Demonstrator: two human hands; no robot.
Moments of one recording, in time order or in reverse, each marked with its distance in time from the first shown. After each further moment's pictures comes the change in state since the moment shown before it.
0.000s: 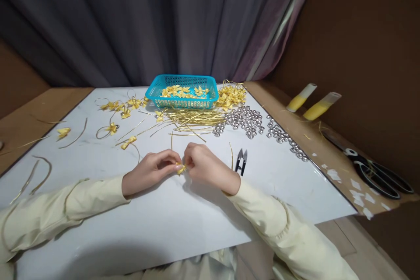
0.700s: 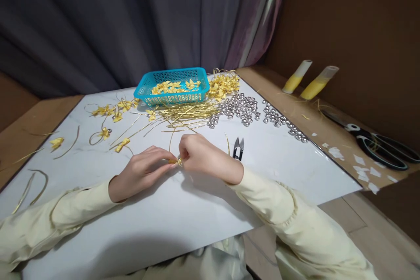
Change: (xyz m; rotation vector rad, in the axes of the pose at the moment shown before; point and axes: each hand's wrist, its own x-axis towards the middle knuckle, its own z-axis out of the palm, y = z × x) left_hand -0.004 0.012 -0.007 0.552 0.059 0.466; right_hand -0.005 -0.012 -0.017 -0.004 0.012 0.028
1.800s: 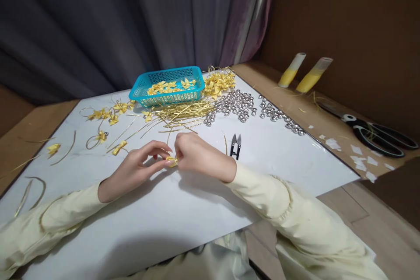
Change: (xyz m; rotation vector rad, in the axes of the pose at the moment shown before) left_hand 0.007 0.003 -0.008 -0.300 -0.065 -0.387; right_hand 0.000 0.001 0.003 -0.016 0.019 -0.023
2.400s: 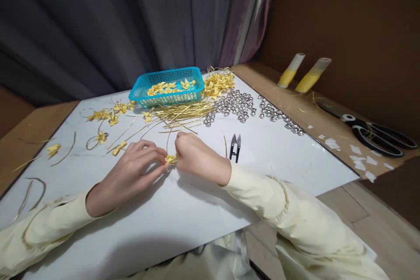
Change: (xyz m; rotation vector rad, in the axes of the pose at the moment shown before) left_hand -0.010 0.008 -0.006 0.511 -0.005 0.199; right_hand 0.003 -0.001 0.007 -0.029 0.067 0.000
